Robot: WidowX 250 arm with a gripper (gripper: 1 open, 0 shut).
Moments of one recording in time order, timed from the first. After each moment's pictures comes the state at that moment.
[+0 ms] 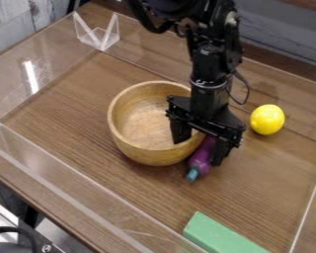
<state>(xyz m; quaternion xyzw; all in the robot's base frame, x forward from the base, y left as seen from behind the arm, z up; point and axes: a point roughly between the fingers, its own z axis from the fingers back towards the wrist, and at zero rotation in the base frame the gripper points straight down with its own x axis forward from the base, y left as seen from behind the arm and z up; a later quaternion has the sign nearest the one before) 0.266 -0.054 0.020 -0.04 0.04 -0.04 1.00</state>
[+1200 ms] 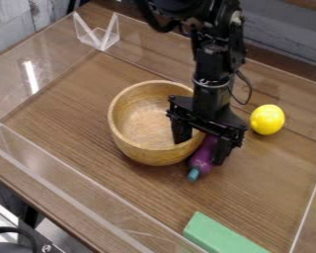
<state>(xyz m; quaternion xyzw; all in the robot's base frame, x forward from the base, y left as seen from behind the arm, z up) 0.264 -0.058 0.019 -0.04 0.06 -0.02 1.00</state>
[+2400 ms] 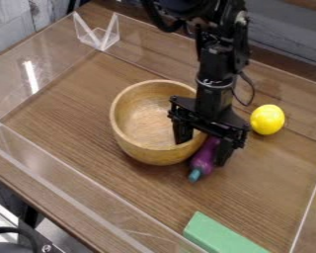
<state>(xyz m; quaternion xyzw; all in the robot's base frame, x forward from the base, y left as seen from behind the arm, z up) 0.262 -0.063 0.019 -0.04 0.08 -0.01 1.00</state>
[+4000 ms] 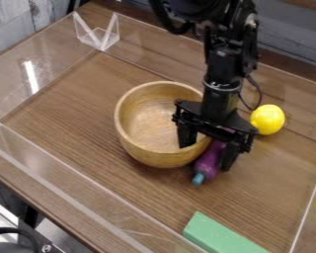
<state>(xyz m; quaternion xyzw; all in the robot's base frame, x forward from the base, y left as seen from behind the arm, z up) 0.257 -0.070 0.019 -0.03 0.10 0.00 0.99</state>
